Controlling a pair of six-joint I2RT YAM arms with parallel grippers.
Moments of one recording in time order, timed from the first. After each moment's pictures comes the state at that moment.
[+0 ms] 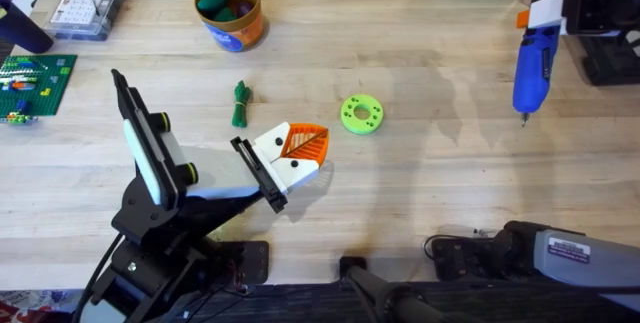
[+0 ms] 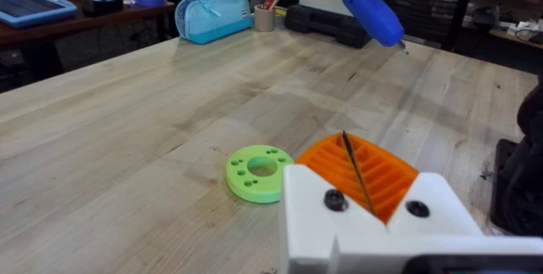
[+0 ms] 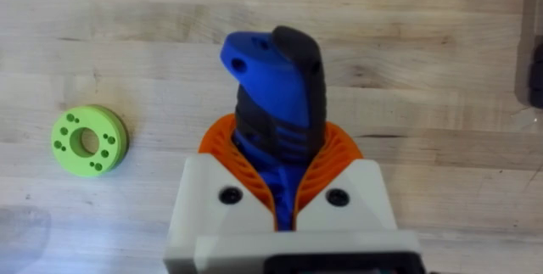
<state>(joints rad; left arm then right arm) -0.52 0.03 0.01 -0.03 0.45 -0.06 -0.22 1.34 1.32 -1.02 -0.17 -0.18</state>
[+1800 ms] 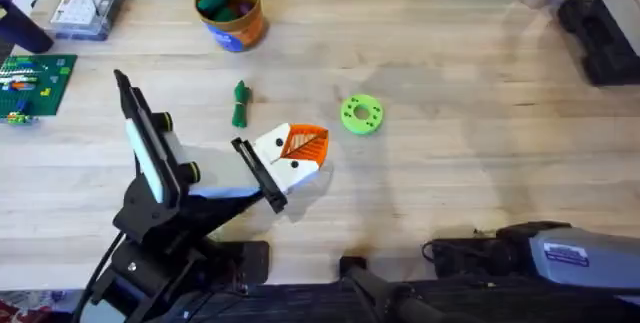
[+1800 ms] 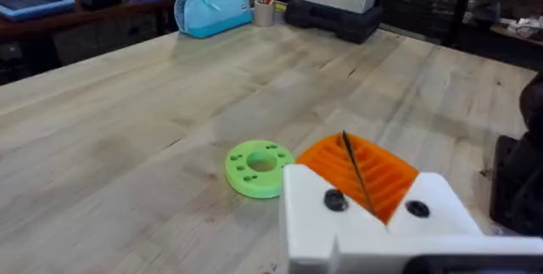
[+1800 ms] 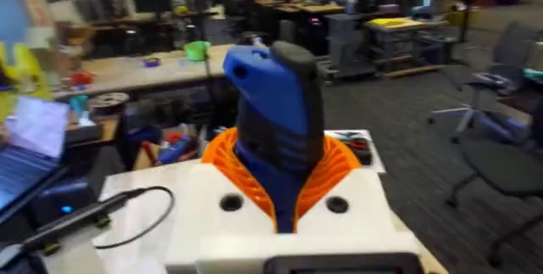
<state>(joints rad) -0.52 0.03 0.01 -0.04 0.45 -0.06 0.11 1.39 1.41 0.34 -1.11 0.35</state>
